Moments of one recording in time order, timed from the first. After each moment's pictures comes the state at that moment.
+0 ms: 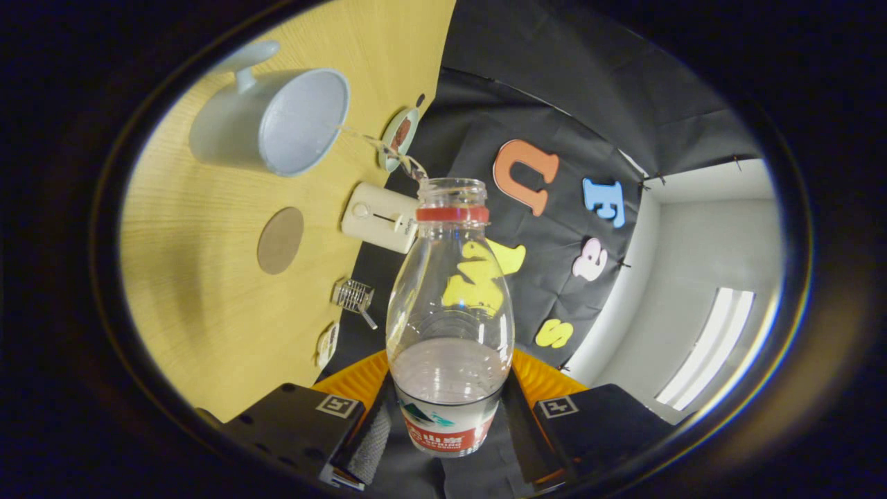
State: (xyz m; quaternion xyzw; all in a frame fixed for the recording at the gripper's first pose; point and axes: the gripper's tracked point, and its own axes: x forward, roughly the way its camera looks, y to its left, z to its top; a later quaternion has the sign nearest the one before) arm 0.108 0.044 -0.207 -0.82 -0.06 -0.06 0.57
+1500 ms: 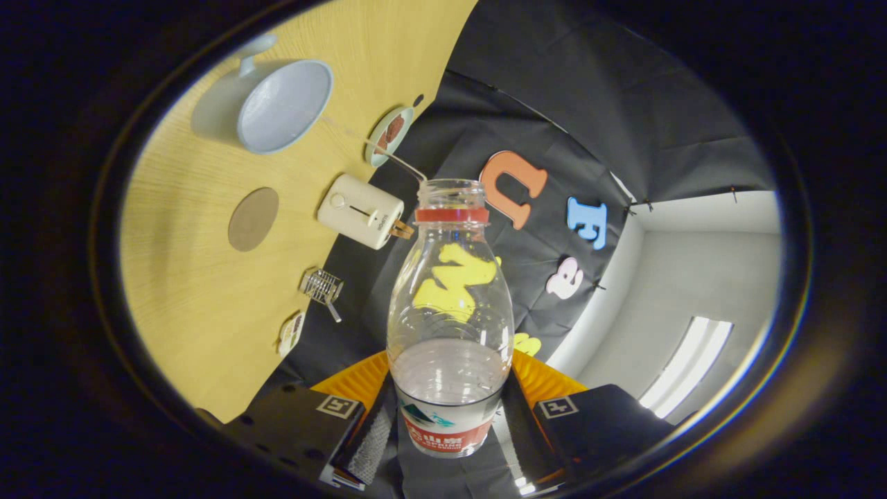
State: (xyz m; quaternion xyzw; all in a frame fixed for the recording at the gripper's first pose) arm 0.107 0.062 -0.163 -0.85 -0.11 -0.08 0.51
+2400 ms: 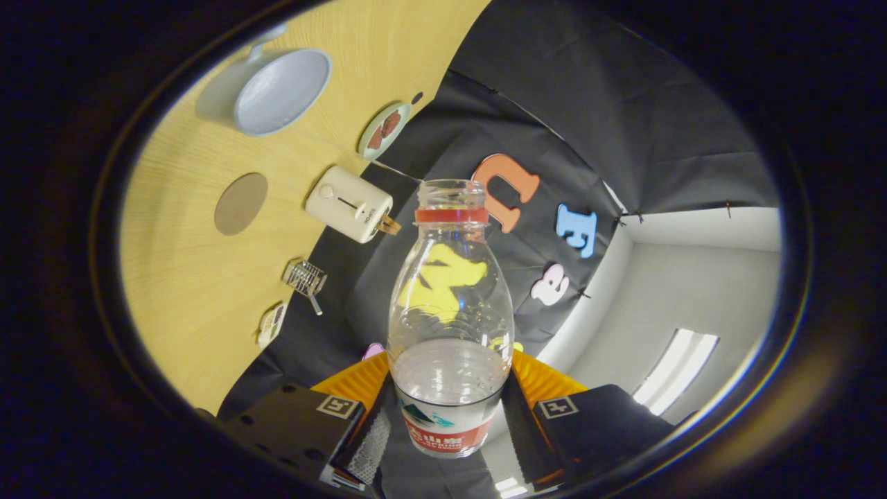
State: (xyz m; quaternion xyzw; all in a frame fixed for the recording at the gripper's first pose) arm 0.105 0.067 -0.149 -0.86 -0.13 -0.09 0.49
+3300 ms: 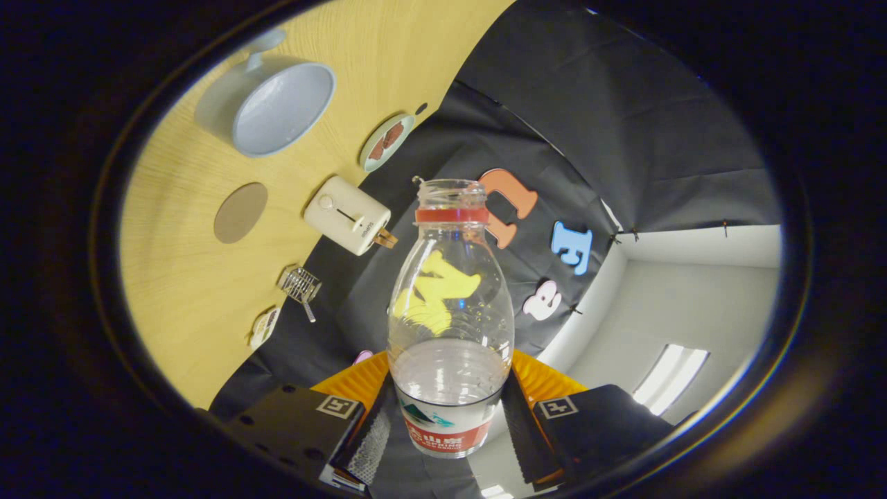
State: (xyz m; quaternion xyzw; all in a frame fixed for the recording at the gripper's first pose) arm 0.100 0.091 -0.156 -0.87 -0.14 -0.08 0.46
